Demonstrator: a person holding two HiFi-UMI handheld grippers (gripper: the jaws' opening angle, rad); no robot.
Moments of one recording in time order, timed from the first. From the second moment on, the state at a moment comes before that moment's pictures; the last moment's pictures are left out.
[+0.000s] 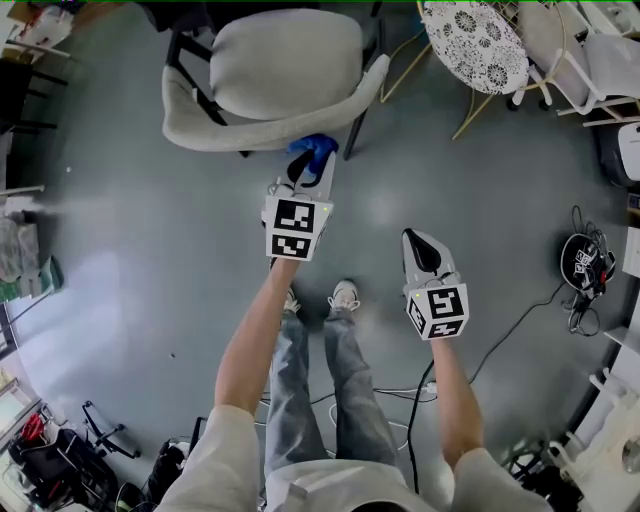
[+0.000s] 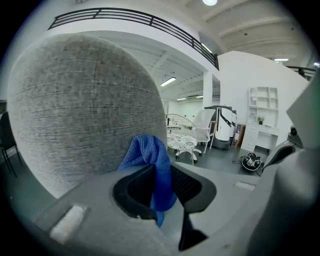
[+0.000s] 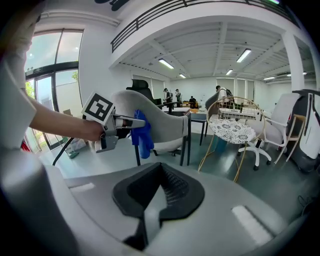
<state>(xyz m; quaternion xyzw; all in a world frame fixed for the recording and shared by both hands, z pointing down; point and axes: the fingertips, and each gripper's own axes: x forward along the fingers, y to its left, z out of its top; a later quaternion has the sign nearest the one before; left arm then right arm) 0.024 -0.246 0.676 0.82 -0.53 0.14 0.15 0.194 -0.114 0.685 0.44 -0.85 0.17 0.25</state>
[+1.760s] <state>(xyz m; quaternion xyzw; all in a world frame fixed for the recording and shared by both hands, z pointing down) -0.184 -0.224 0.722 0.75 -0.61 0.18 0.17 0.133 -0.102 0.690 0.40 -0.86 0.16 0.28</state>
